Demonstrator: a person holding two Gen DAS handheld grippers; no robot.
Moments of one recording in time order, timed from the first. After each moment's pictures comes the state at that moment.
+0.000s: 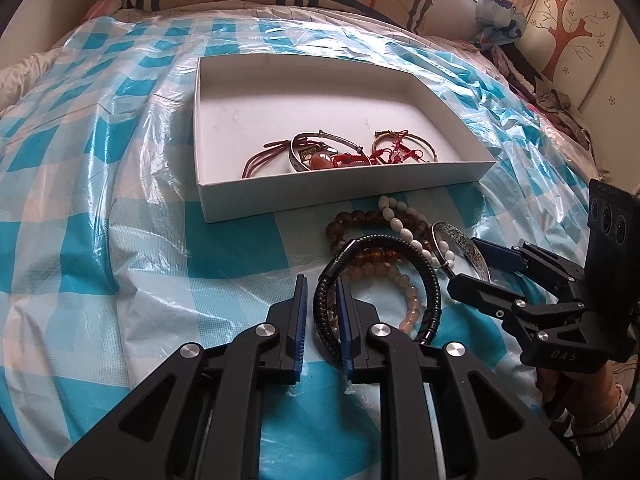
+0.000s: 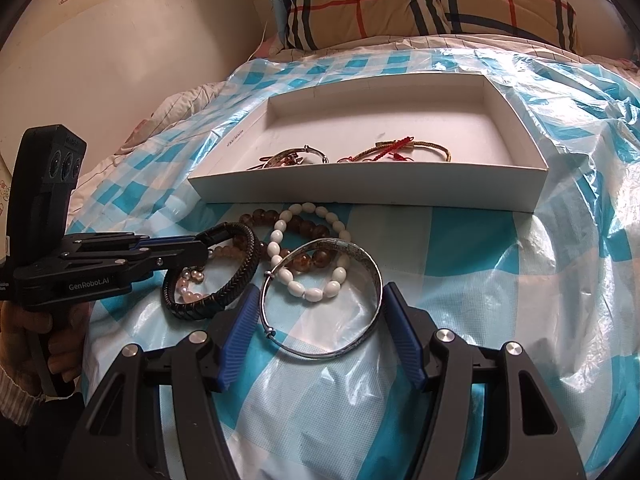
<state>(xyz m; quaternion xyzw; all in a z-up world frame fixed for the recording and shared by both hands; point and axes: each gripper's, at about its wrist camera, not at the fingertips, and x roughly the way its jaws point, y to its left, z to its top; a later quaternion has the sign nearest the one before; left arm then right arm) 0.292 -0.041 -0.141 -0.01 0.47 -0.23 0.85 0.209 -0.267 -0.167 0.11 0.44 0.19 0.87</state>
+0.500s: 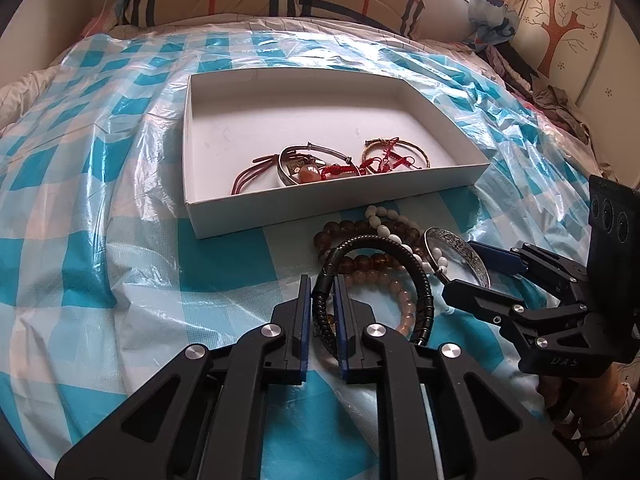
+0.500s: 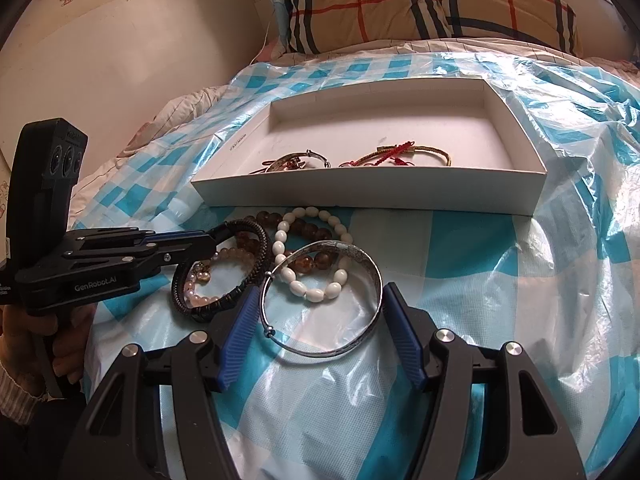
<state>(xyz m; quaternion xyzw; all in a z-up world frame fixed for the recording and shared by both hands) 0.286 -0.049 -0.134 0.00 0.45 -0.23 0.86 0.205 -0.266 -0.164 0.11 0.43 0.19 0.88</state>
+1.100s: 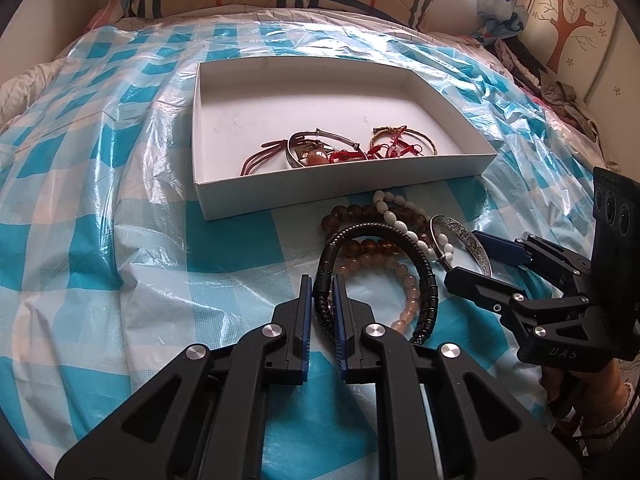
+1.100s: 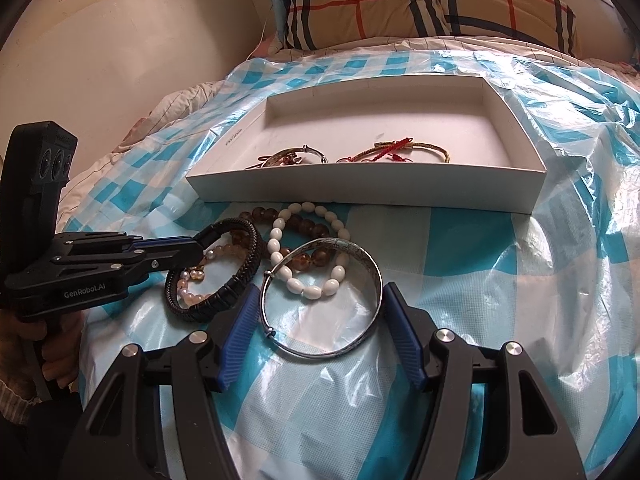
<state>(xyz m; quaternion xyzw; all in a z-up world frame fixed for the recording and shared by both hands) 0.283 -0.047 -0.138 0.01 0.47 -0.21 0.86 0.207 -0.266 -0.167 0.10 0.44 0.19 0.87</state>
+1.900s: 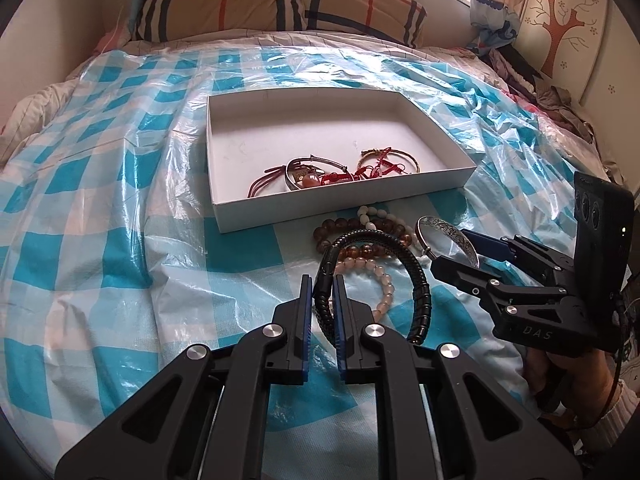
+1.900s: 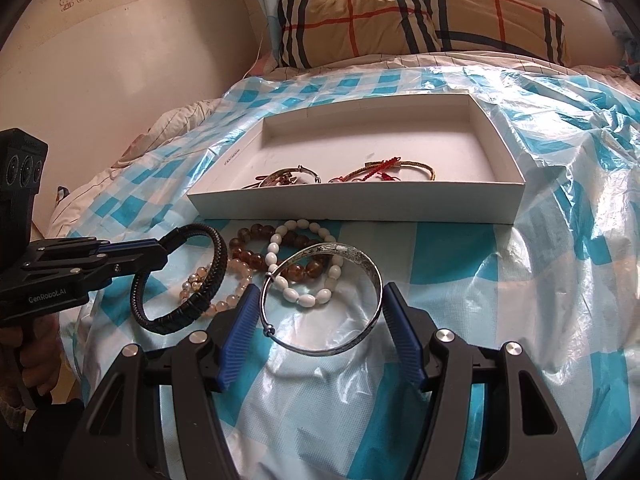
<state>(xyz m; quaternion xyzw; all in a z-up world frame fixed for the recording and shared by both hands) 0.253 -0.041 -0.104 0.02 0.43 -0.20 0.88 0.198 -0.277 -0.159 0.11 0.40 0.18 0.89</state>
